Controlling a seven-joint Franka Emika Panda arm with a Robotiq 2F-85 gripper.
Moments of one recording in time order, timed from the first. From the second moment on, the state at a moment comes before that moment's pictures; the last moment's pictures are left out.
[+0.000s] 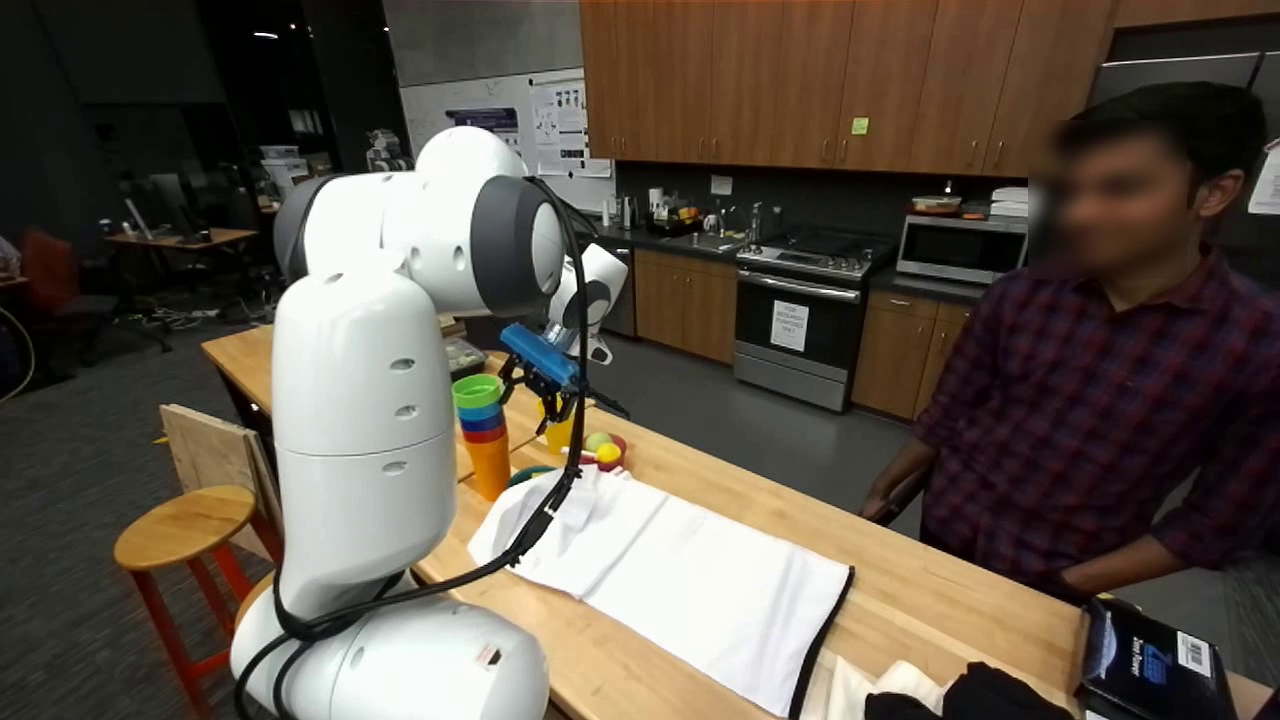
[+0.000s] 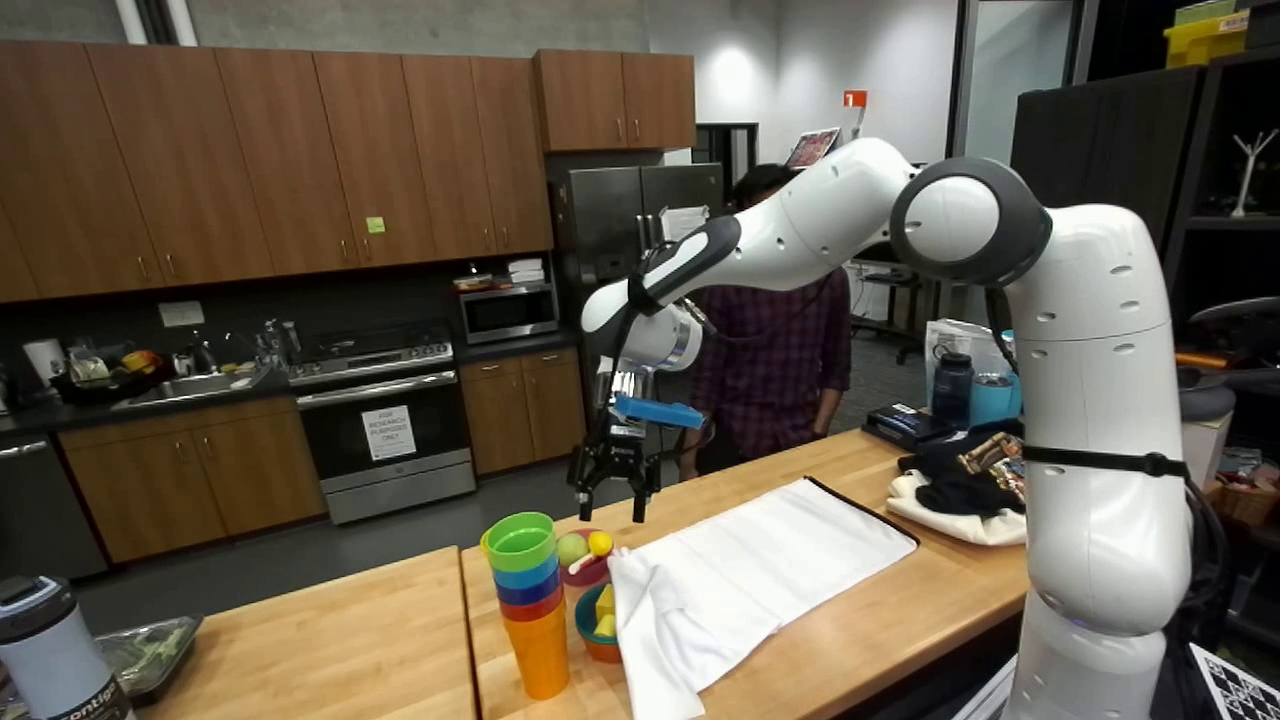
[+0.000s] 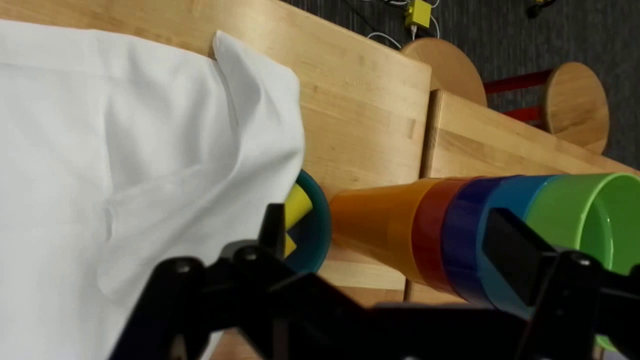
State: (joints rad) arm 0.19 0.22 0.16 -1.96 0.53 1.91 0.04
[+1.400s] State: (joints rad) arm 0.20 0.22 0.16 -1.98 0.33 1.98 0.07
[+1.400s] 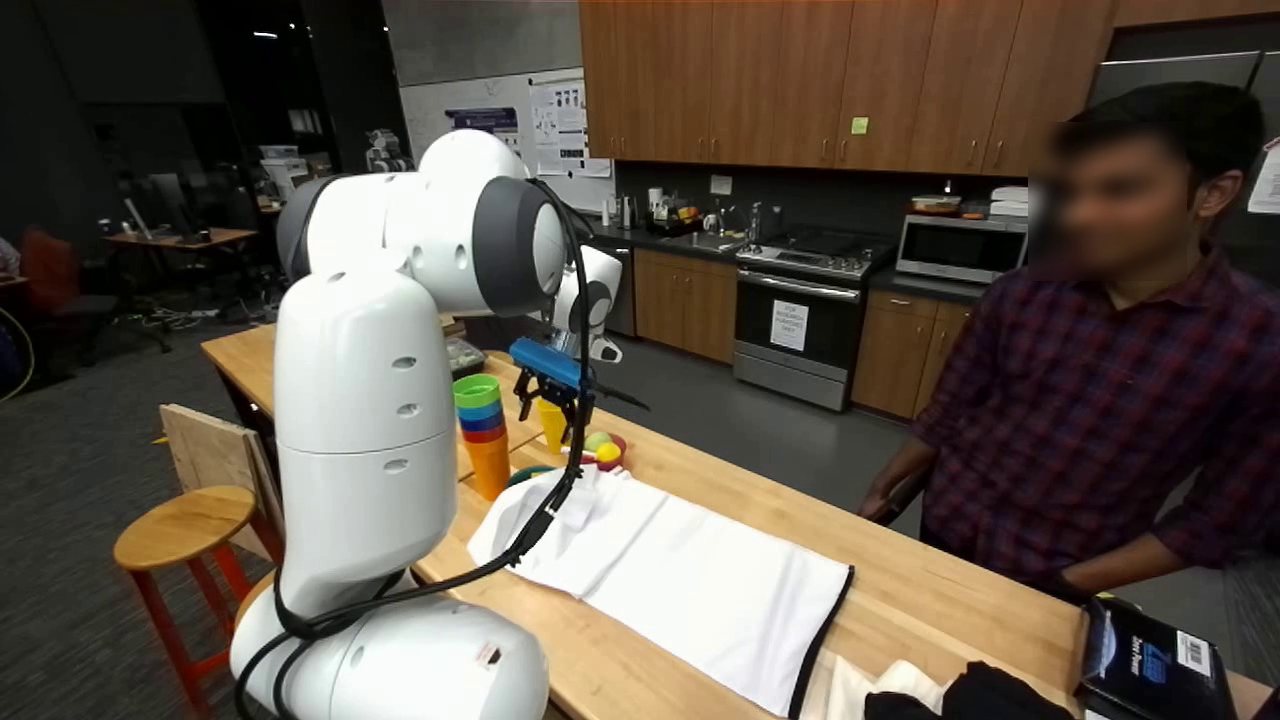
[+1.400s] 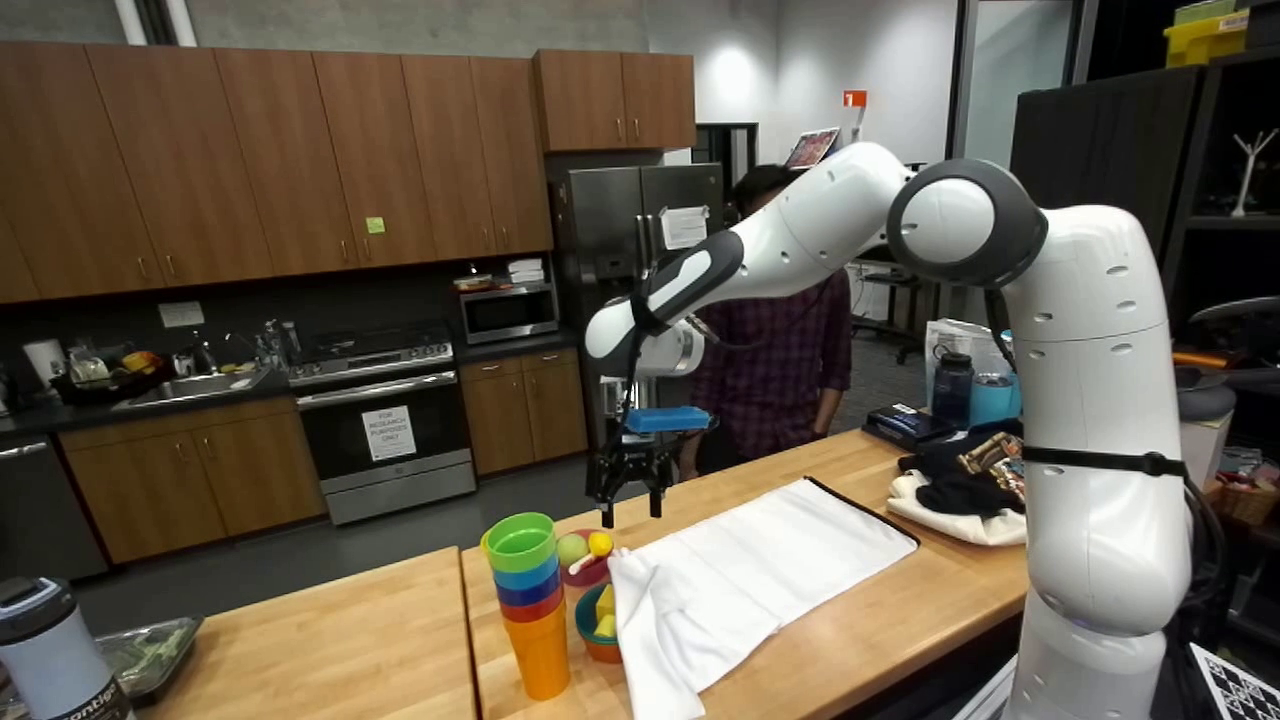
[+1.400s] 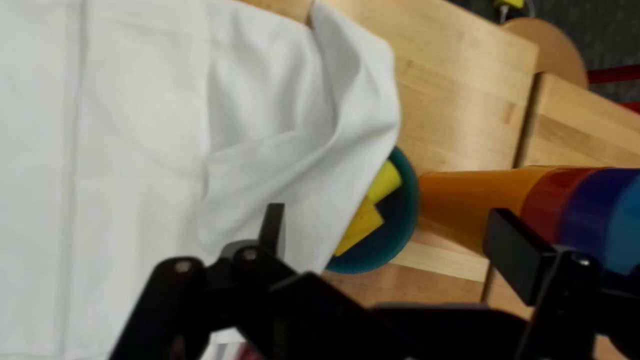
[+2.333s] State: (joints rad) arm 0.19 0.23 0.15 -2.03 0.23 2.07 0.13
